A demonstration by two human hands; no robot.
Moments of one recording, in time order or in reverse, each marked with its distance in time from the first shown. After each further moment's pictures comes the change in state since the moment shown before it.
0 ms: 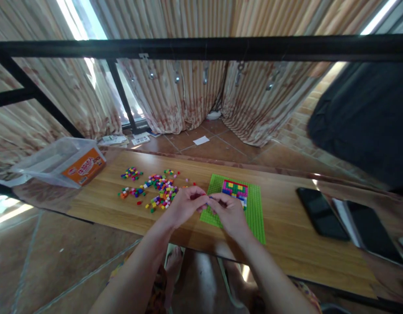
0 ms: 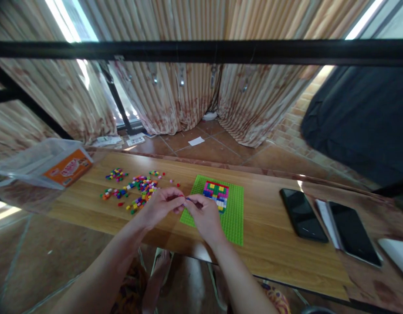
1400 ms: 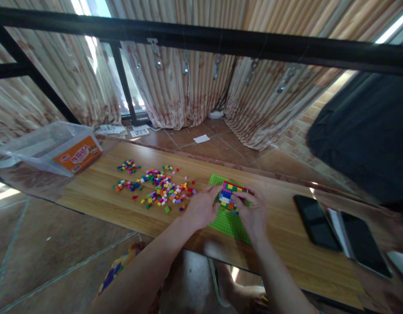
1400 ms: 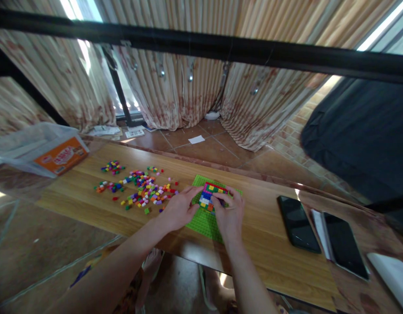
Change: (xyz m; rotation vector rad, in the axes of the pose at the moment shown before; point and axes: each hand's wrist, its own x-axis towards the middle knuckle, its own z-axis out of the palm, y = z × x) left_hand 0.021 -0.022 0.044 0.901 0.022 0.291; right_hand 0.013 0.036 -0.069 -0.585 0.440 -0.212
